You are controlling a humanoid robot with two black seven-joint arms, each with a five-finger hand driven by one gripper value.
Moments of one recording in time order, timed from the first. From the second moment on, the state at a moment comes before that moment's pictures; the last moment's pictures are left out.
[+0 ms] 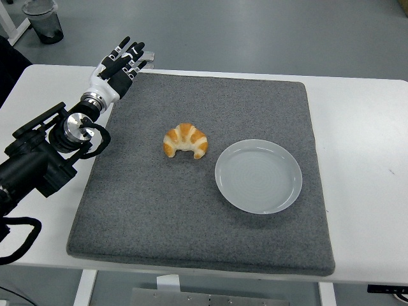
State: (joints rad) left arm -0.83 0.23 -0.77 -0.62 -0.15 -0.12 -0.22; right arm 0.03 0.00 -0.15 0.15 0.04 0.04 -0.06
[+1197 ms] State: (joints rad) left arm -1.09 0.34 -0.42 -0.74 0.69 -0.32 -0.21; right arm 0.03 0.00 -0.15 0.15 0.04 0.04 -0.06
